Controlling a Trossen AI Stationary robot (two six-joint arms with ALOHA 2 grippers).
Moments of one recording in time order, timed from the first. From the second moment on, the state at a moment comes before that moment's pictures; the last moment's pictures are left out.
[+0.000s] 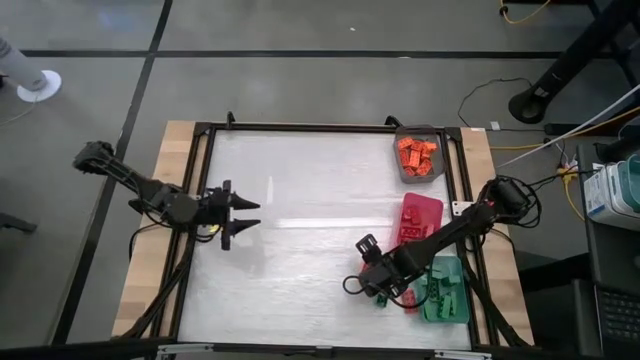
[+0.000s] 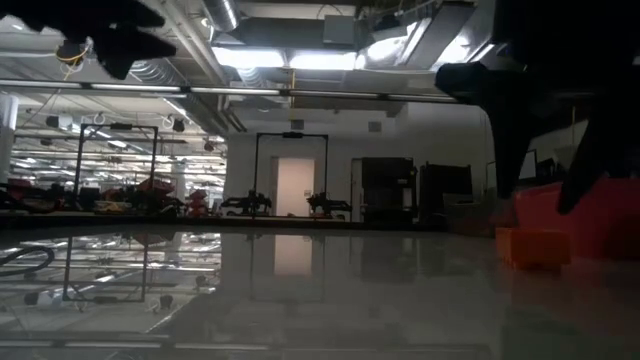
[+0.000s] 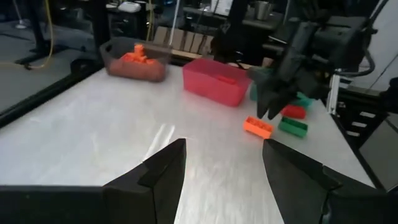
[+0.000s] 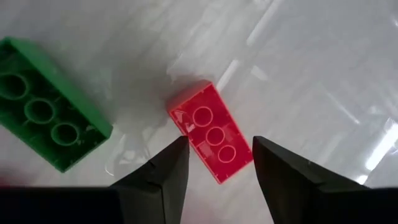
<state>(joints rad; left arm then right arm) -0.49 0.59 0.40 -0.07 -0.63 -0.31 0.54 1.79 1.20 -0.80 0.23 -0.16</state>
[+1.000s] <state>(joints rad) -0.50 0.53 0.27 -0.06 -0.65 -0.44 0.40 1.85 1.21 -0.78 -0.04 -0.35</state>
